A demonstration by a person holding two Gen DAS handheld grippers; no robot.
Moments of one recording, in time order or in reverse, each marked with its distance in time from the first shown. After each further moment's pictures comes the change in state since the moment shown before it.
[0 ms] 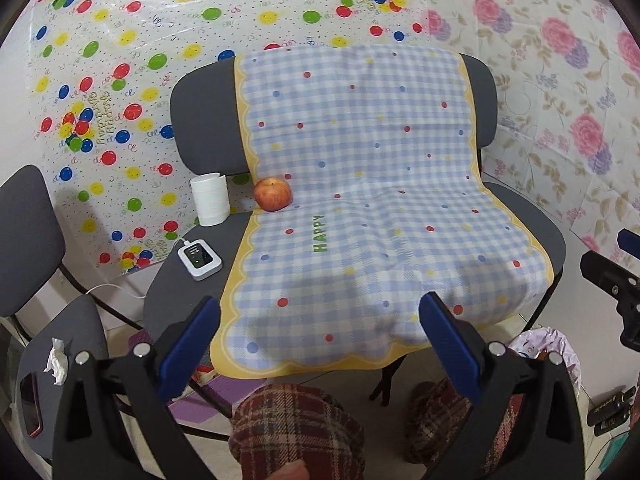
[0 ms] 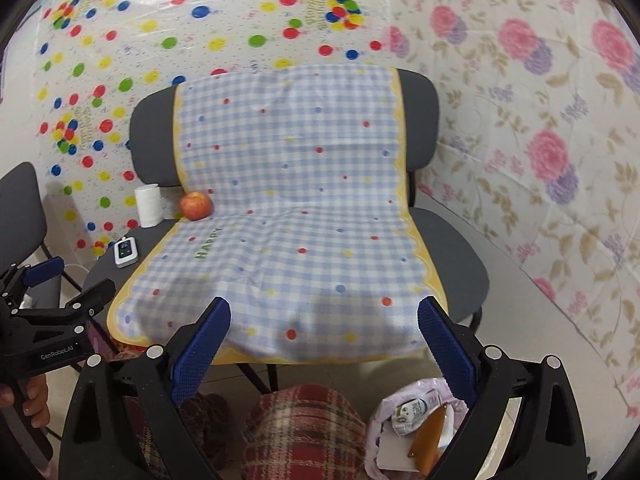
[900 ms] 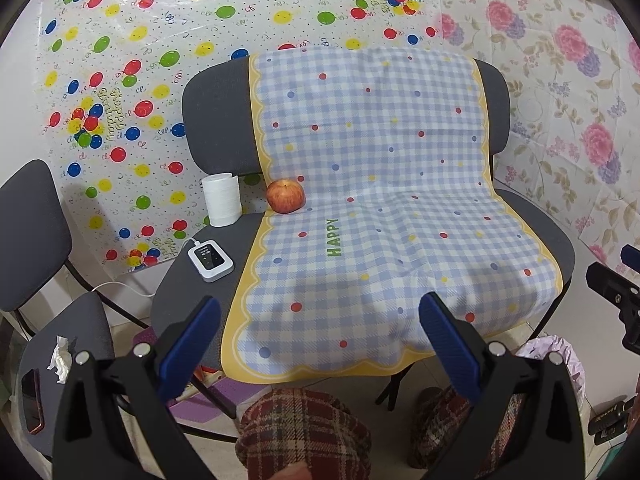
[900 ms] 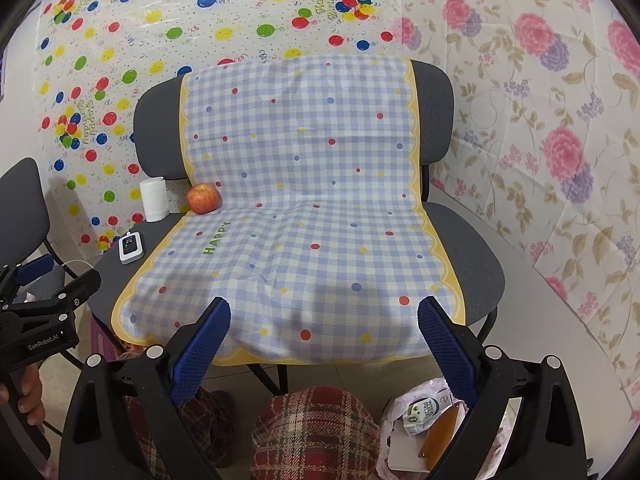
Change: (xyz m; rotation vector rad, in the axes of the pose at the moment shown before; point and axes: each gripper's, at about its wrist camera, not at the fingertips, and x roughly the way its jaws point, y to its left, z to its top) left arm 0.005 0.009 0.005 -0.018 -0.008 0.030; right arm 0.012 0.004 -0.003 0.003 0.024 0.022
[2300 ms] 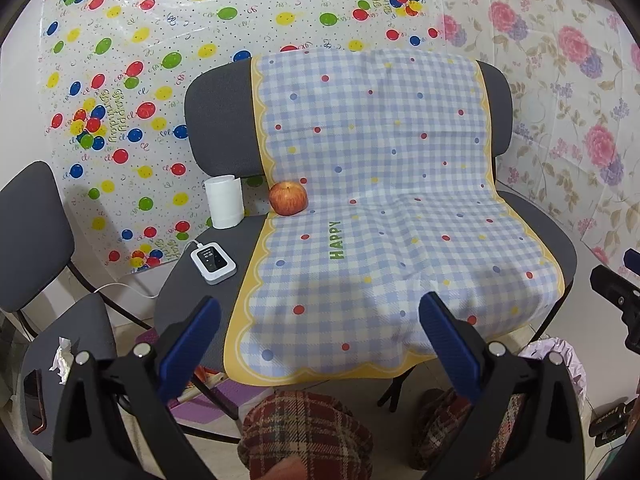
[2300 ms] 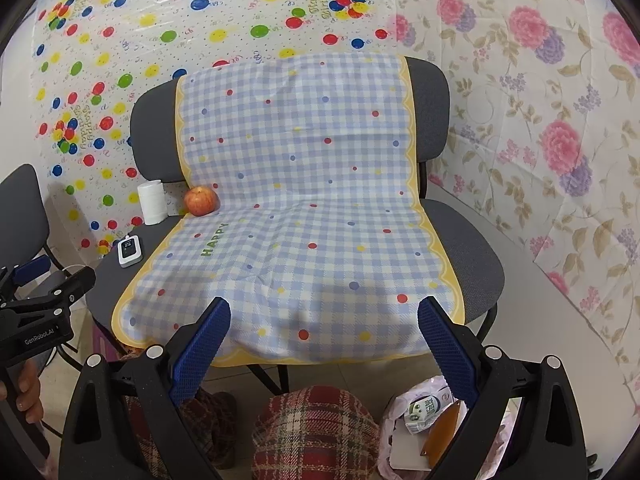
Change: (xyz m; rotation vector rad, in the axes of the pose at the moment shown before) left arm 0.000 0.004 0.004 -0.007 0.000 0.006; right arm 0.001 -0.004 -0.002 0.017 -0.004 0.000
